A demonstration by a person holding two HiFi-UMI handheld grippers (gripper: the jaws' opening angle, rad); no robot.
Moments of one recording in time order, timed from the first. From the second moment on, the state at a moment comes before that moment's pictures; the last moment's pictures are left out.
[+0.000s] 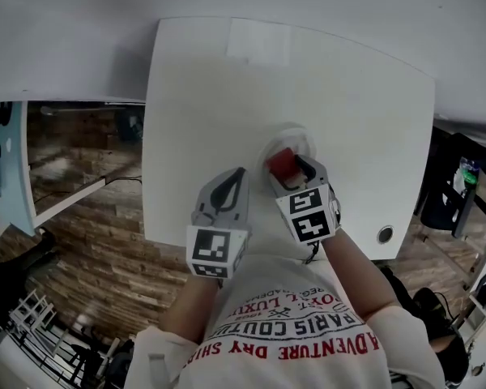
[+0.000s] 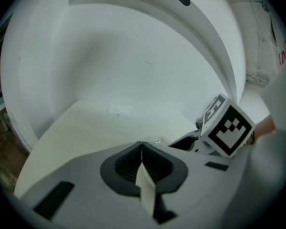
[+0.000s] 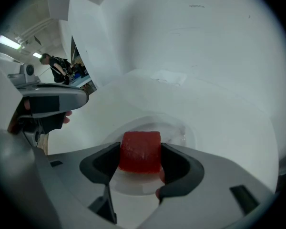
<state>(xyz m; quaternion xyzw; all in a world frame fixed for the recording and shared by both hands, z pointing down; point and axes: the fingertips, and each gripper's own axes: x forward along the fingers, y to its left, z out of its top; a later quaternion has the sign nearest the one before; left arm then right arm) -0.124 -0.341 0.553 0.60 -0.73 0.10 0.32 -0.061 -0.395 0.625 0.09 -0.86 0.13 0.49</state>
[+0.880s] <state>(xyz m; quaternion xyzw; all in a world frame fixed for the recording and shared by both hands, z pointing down) -0.106 -0.348 0.498 0.65 -0.71 0.10 0.24 -0.049 -0.408 0.521 0.19 -0.91 0.08 0.35</state>
